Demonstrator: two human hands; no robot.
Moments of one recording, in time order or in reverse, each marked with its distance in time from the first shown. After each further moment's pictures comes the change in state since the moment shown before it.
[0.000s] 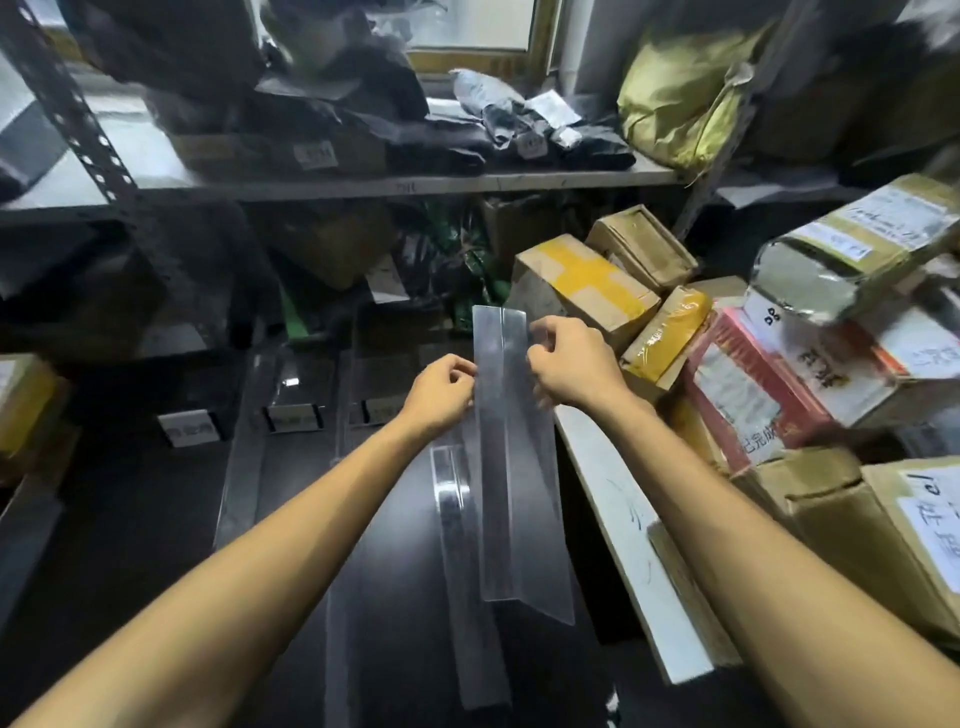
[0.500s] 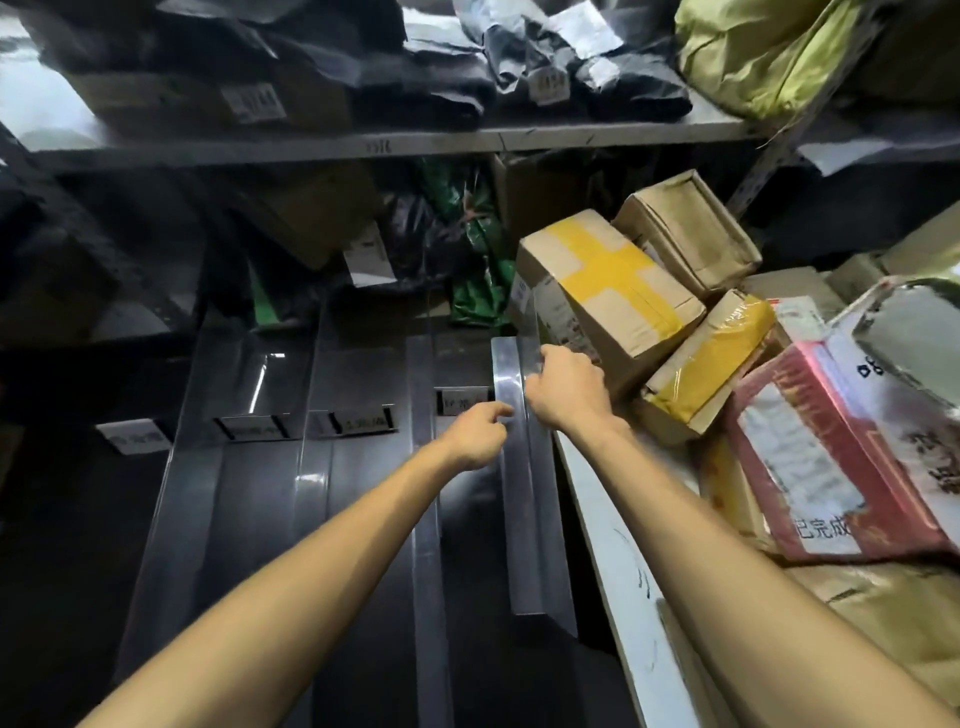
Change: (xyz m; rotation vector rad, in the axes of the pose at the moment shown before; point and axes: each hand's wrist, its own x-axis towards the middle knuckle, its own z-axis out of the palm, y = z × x) left_hand 0.089 -0.023 0.080 0.227 -0.345 -0.189; right_hand 0.115 0.062 0.044 -0.241 -0.167 0.146
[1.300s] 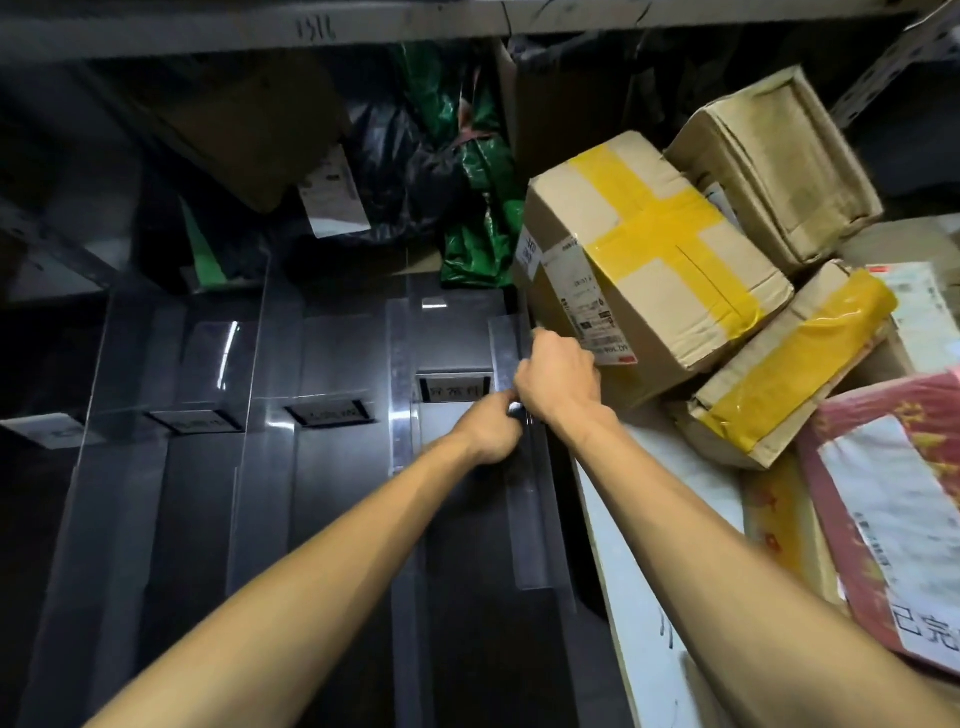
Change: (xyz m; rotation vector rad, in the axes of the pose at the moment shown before) left_hand 0.100 -0.034 0.034 0.040 -0.008 -0.084; right_hand 0.092 0.017 0.063 -0.085 -0.043 -0.009
